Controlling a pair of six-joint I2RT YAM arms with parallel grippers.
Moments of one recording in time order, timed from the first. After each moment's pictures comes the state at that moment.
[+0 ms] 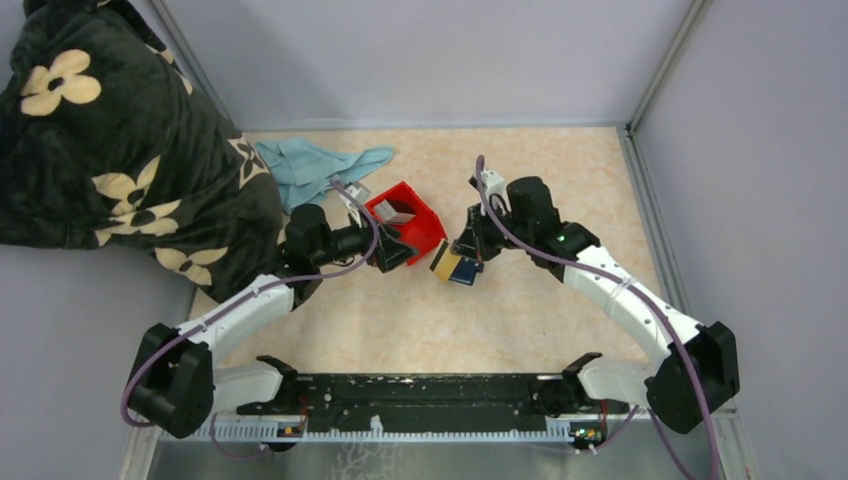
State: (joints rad) left arm -0.47 1.17 0.61 0.43 0.61 -0.42; right arm 0.55 1.19 0.98 -0.38 -0.45 0.25
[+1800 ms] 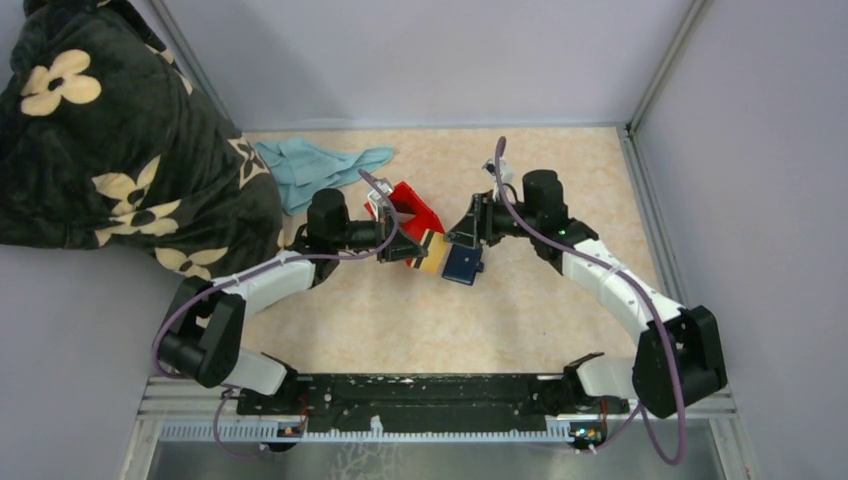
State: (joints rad) left arm -0.48 1.45 0.74 0.49 0.99 -0.46; right arm 0.40 1.30 0.92 -0.08 -0.74 0.40
